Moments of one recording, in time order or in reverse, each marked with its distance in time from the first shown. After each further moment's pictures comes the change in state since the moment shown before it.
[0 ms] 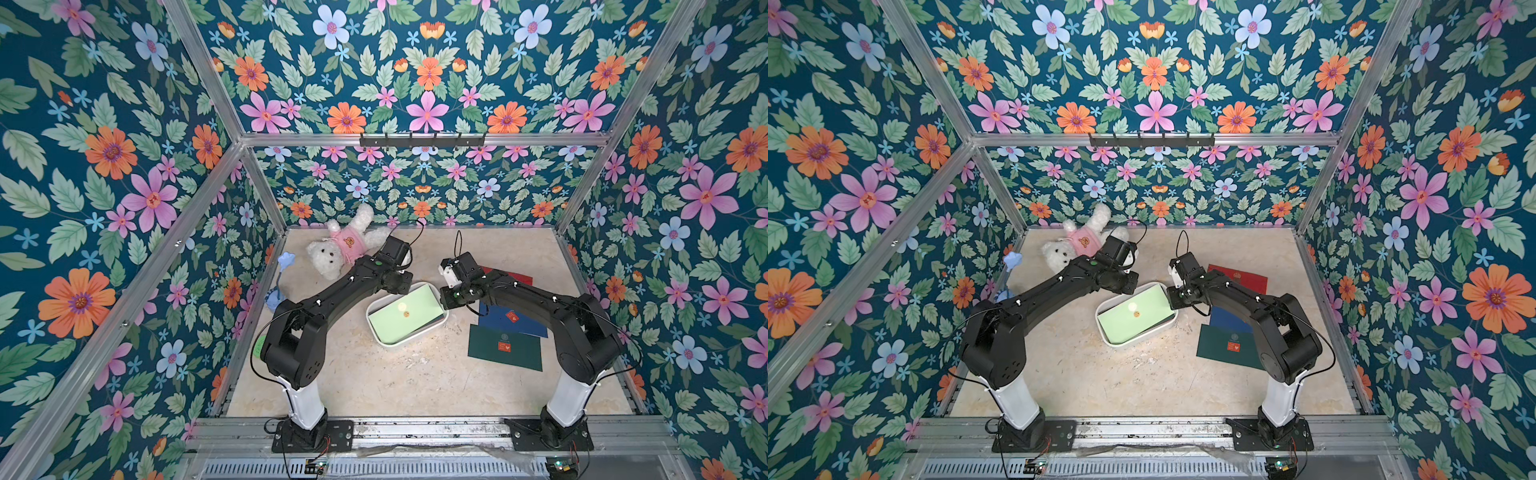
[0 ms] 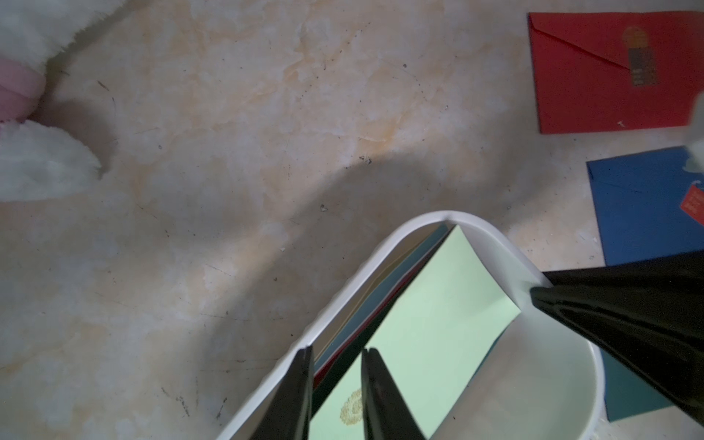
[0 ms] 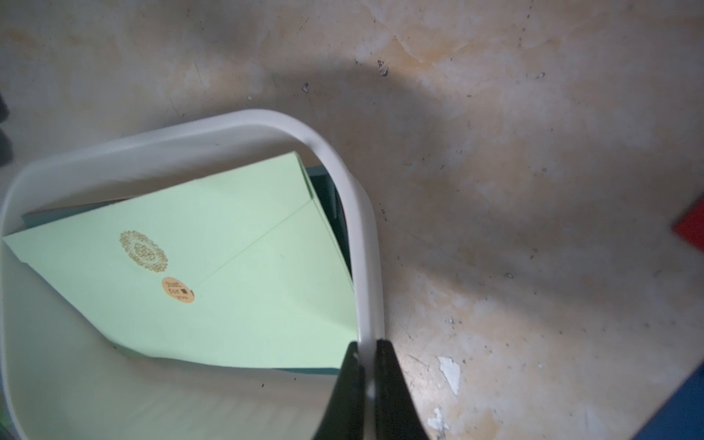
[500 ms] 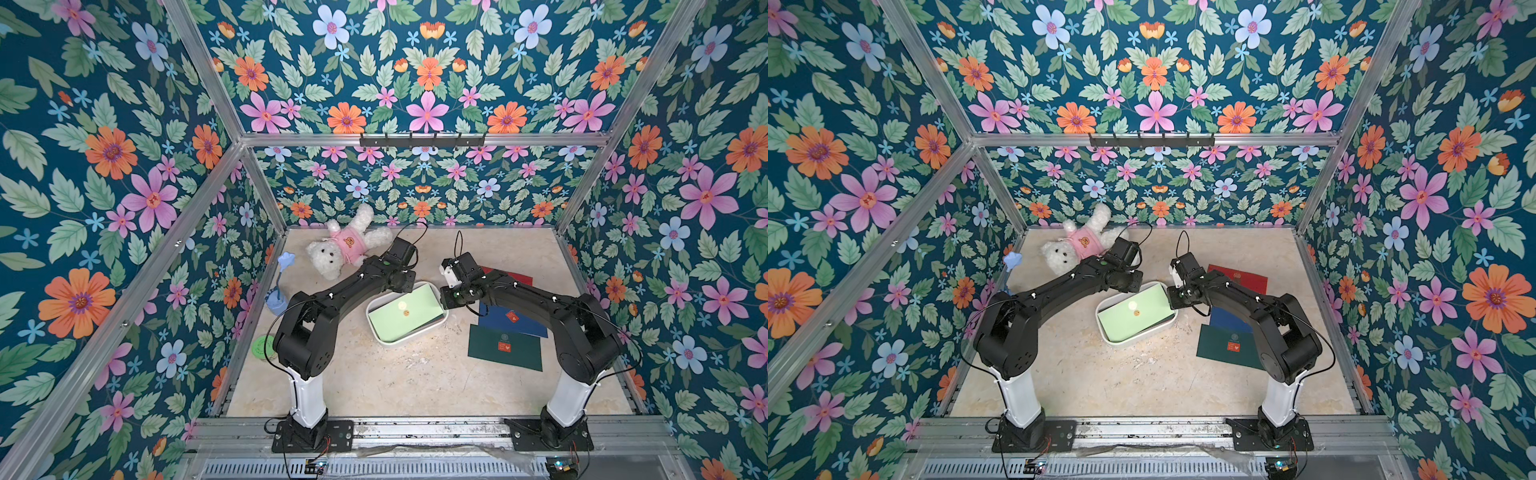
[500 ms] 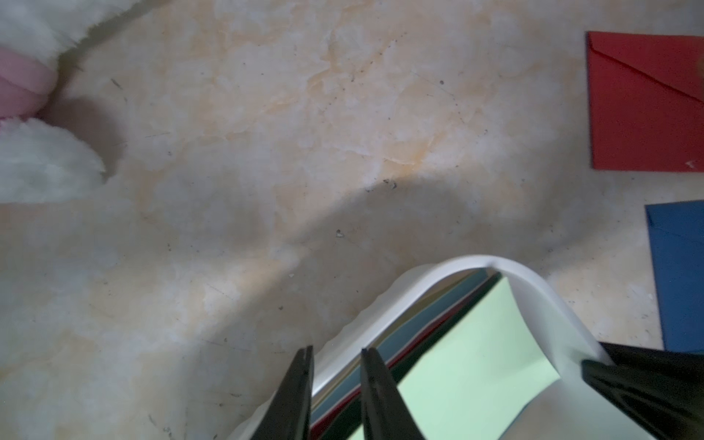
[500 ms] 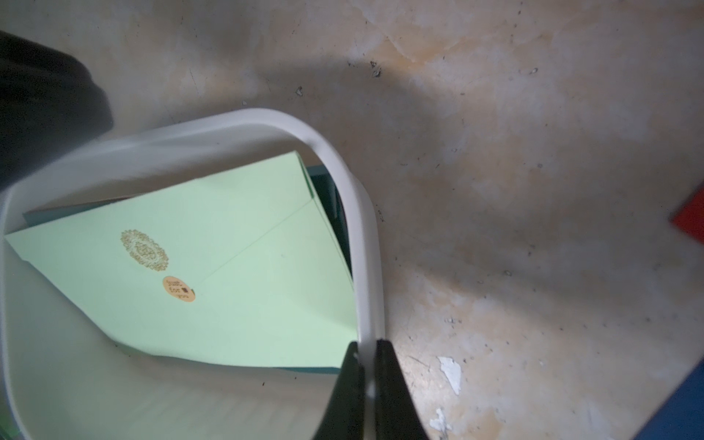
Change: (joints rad) left arm -0.035 0.096 0.053 0.040 -0.060 -0.048; right arm 0.001 0.000 -0.003 0.003 0.006 0.023
